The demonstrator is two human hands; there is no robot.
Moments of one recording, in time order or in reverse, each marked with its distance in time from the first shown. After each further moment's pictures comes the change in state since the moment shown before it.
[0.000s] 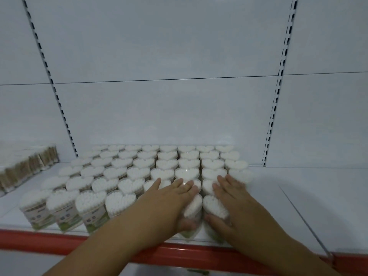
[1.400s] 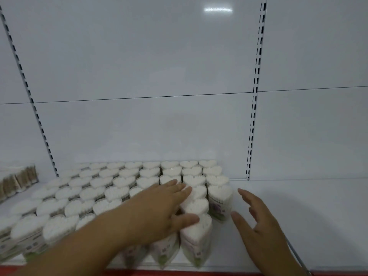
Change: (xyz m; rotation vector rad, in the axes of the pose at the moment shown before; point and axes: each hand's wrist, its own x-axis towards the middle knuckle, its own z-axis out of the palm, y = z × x) left_hand 0.031 0.016 -0.030 -0.038 0.005 0.044; right_hand -0.021 0.059 0.007 0.625 0.506 0.265
